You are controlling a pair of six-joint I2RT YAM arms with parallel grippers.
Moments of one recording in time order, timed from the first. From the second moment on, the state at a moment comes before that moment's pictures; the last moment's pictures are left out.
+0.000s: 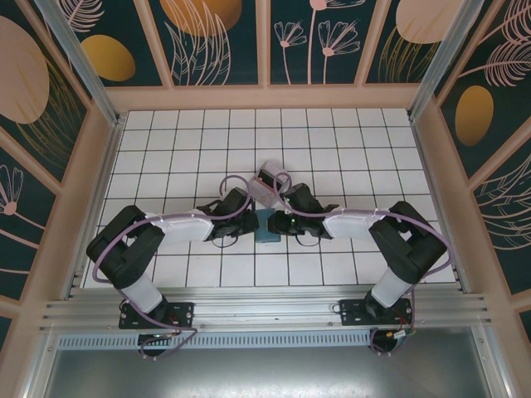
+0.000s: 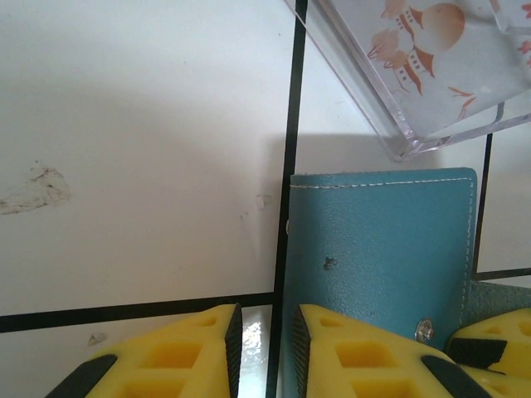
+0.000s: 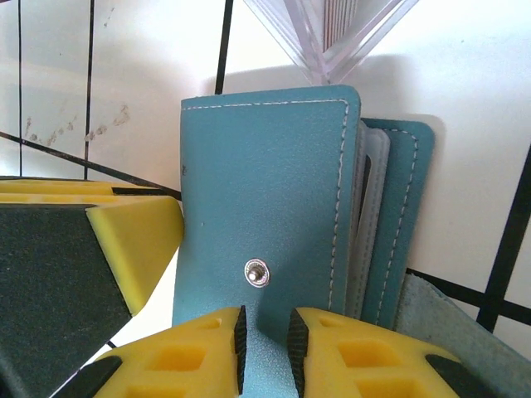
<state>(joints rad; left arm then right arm) -0.75 1.67 0.78 -0.09 0.04 -0.95 0.74 1.64 0.73 0.01 -0.30 0.71</state>
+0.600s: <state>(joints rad) -0.76 1.65 0.71 0.04 0.13 -0.96 0.72 1.64 0.69 0.10 -0.34 0.74</state>
